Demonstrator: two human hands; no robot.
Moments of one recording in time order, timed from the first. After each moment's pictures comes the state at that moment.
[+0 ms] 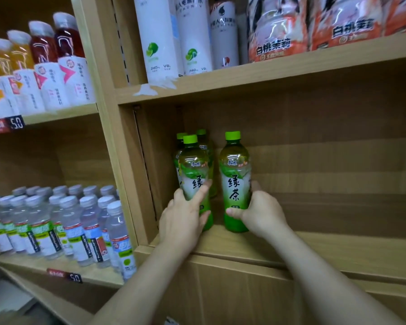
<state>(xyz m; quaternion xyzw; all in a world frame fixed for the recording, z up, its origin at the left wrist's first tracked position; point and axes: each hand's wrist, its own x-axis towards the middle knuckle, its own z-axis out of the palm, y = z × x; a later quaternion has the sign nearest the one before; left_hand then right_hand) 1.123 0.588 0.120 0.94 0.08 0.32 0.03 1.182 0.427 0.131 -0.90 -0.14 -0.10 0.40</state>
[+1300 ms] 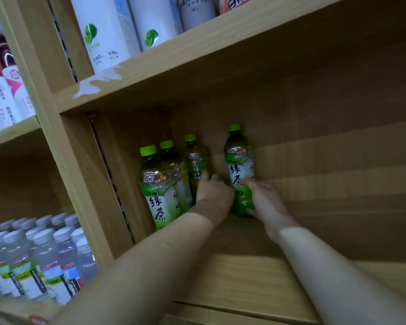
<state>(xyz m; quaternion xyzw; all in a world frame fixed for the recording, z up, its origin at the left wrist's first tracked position) 1.285 0.556 0.154 0.93 0.06 0.12 -0.35 1.291 0.454 0.121 -0.60 -0.08 0.03 0.79</state>
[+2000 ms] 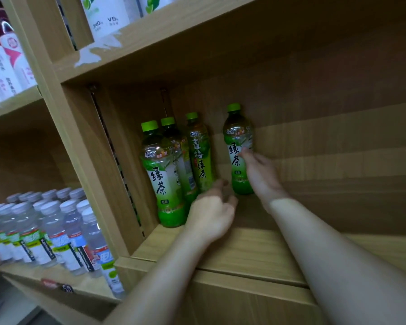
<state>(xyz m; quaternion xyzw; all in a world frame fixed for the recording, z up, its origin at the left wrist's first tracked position) 1.194 0.547 0.116 0.96 0.06 0.20 0.21 1.282 0.451 0.127 -0.67 -0.14 -0.07 0.72</state>
